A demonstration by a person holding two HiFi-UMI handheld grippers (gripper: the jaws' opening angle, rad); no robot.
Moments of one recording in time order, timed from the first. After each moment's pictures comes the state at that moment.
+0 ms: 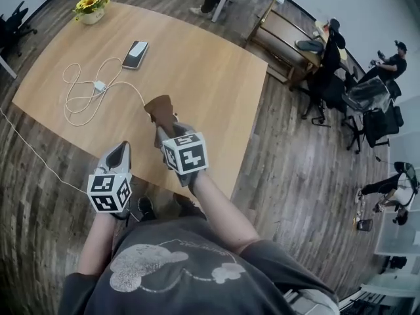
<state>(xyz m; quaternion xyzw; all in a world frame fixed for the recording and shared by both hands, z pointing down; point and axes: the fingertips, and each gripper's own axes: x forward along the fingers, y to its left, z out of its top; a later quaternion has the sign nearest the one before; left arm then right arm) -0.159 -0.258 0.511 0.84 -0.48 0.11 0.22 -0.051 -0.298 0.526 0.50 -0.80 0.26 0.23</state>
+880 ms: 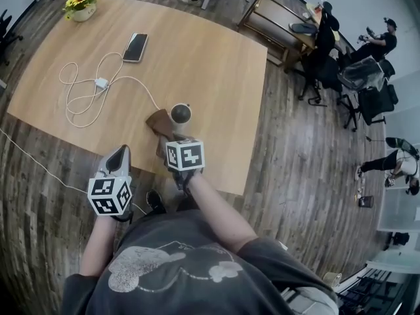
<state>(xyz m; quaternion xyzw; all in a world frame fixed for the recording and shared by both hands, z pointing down) -0.203 -0.256 0.539 0.86 -0.44 0.13 0.24 -0.074 -0.272 0.620 0.55 -0.71 0.39 0.22</state>
